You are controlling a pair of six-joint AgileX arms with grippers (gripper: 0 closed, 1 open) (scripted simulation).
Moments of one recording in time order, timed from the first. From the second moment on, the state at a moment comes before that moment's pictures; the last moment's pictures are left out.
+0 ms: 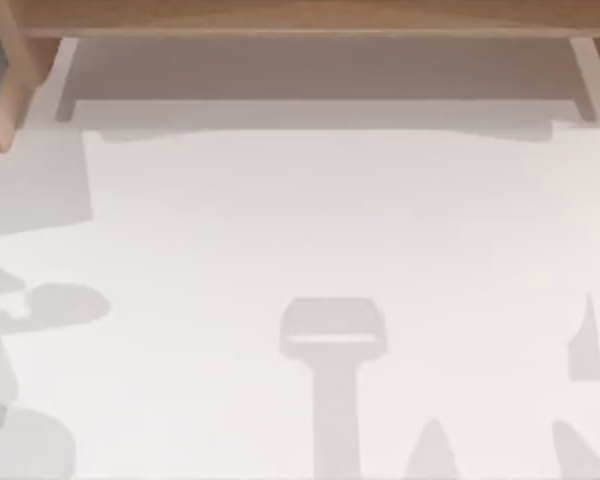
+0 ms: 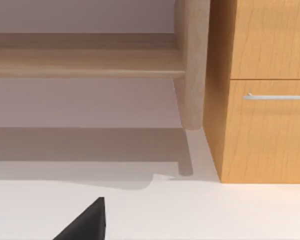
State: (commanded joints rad) left arm 0.71 1.69 1.09 0.53 0.56 1.36; right arm 0.00 0.00 0.00 0.00 0.00 0.00
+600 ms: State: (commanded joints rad) left arm 0.76 1.78 0.80 0.37 0.65 1.99; right arm 0.00 0.00 0.00 0.00 0.00 0.00
